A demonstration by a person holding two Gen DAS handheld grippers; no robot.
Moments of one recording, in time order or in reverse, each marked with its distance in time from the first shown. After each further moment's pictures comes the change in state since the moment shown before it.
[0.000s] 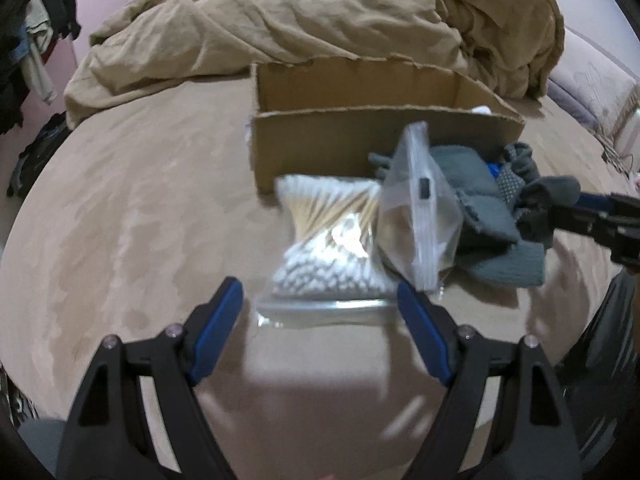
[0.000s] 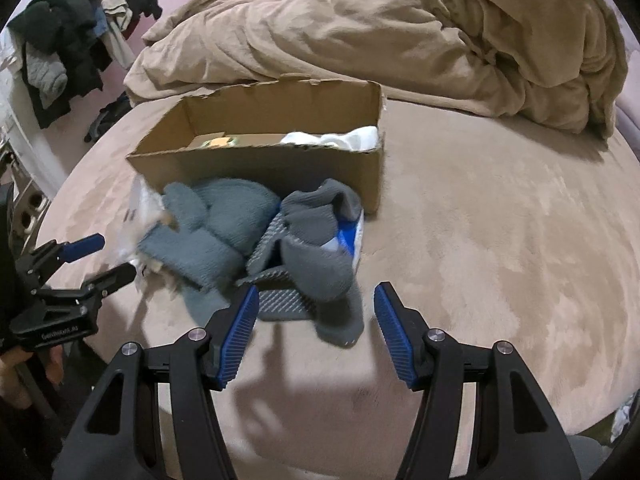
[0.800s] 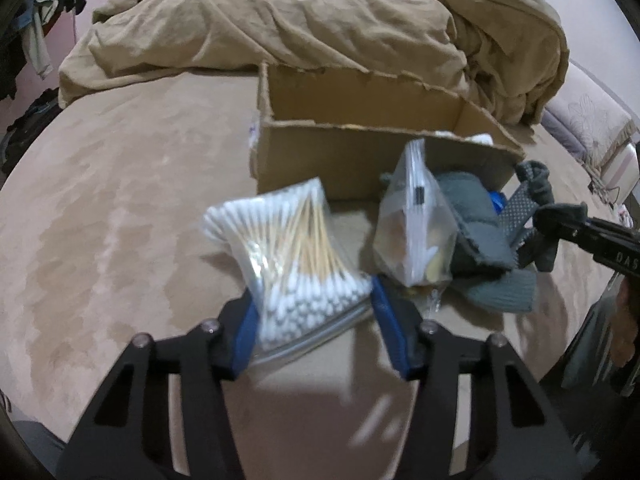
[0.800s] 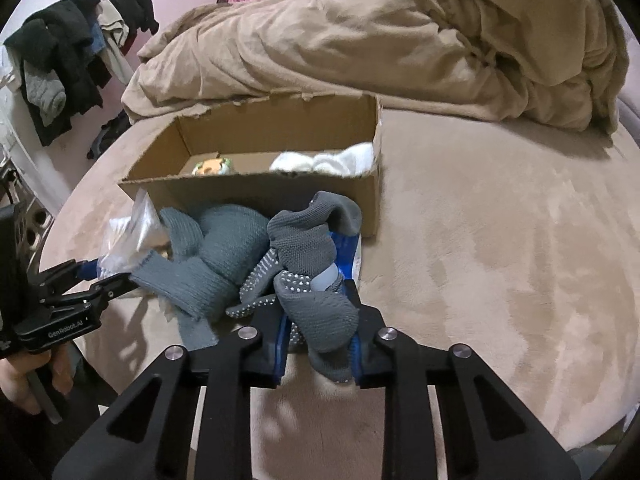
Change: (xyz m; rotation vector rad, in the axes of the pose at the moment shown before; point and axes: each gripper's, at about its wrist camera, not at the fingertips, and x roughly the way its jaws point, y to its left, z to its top) left arm -0.003 0.020 0.007 -0.098 -0.028 -0.092; right arm 0.004 -0.007 0.014 0.031 -0.038 0.030
